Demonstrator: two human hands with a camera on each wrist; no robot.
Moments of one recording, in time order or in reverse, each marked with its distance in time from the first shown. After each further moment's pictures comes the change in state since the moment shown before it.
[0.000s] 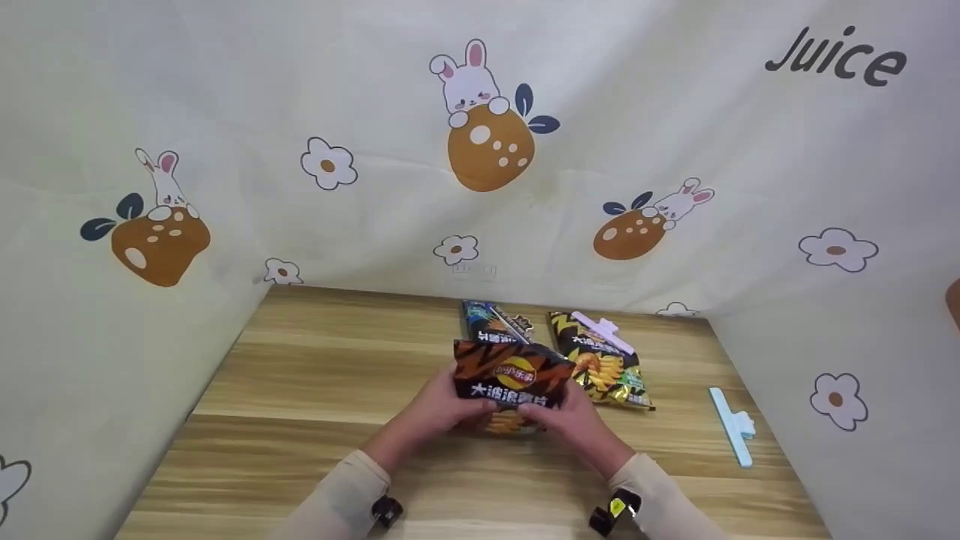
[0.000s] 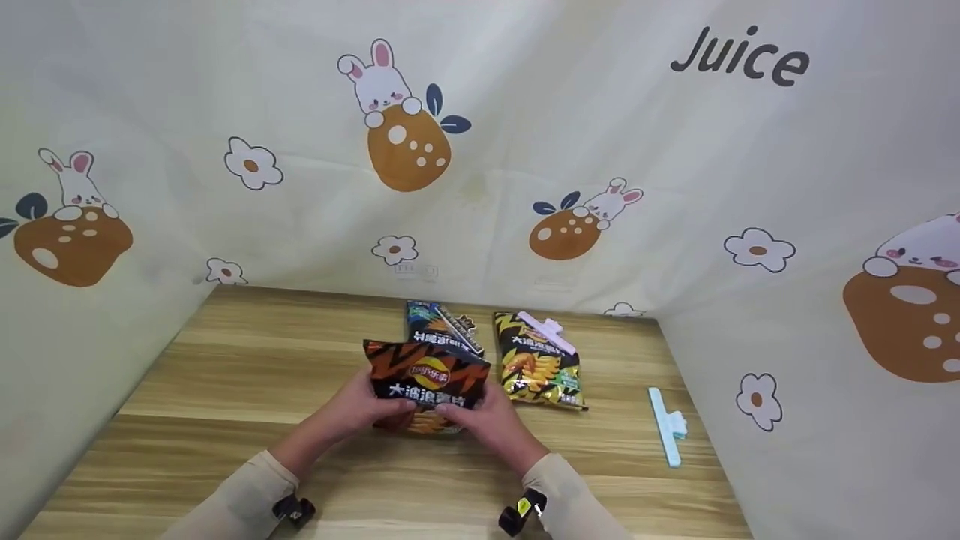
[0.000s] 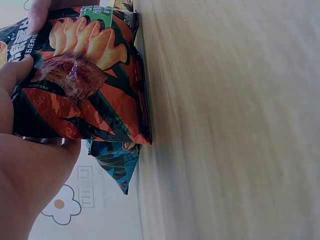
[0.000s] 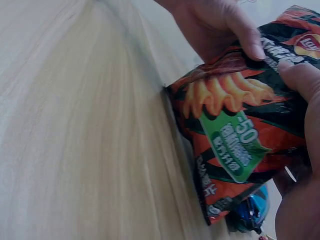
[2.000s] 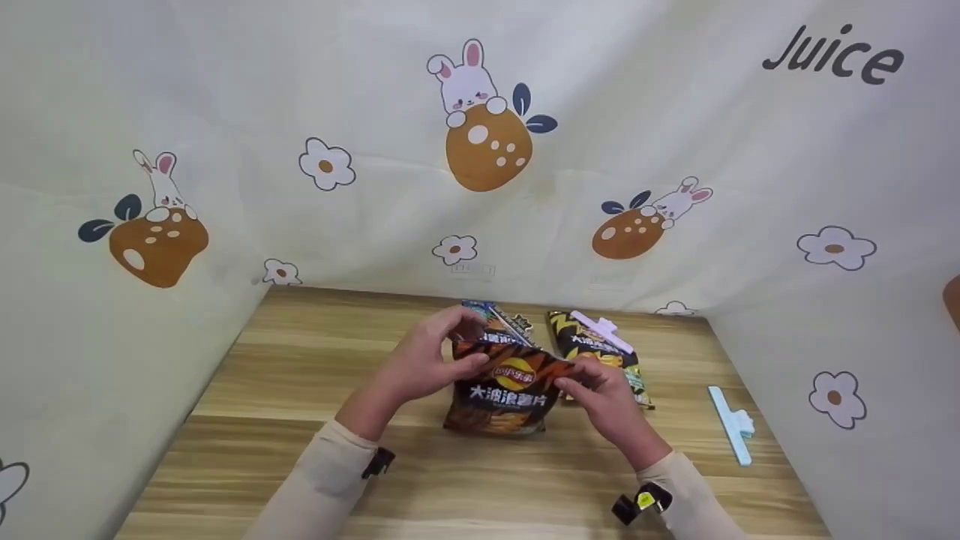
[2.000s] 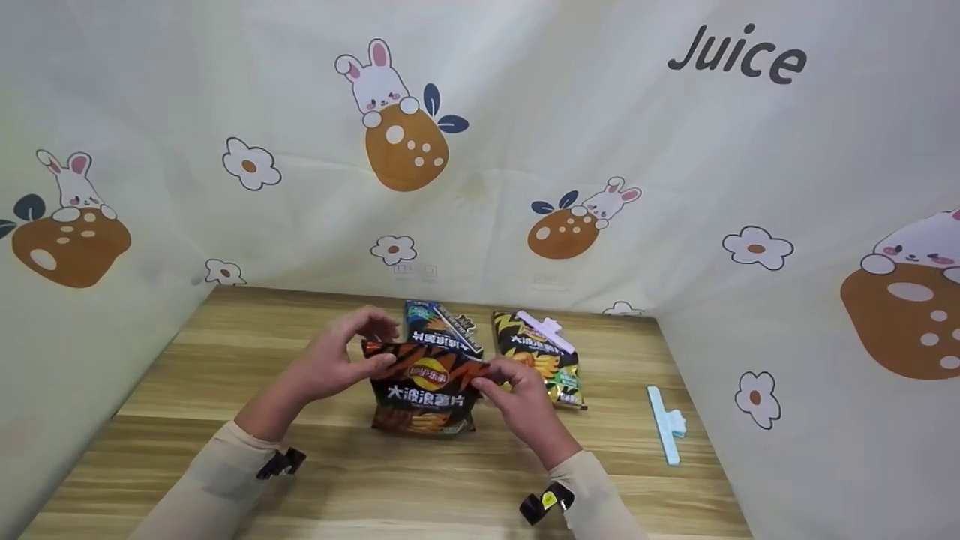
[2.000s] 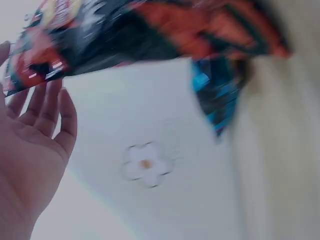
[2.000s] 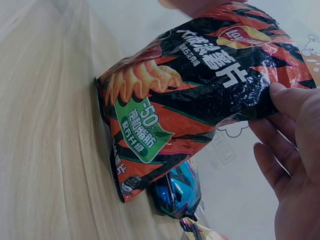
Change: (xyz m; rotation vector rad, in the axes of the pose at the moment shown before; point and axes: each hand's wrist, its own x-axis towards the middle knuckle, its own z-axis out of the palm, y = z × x) left_hand 0.012 0.082 -0.046 0.428 -0.011 0.451; right_hand -0.002 -0.031 -0.040 -0.102 0.077 -0.251
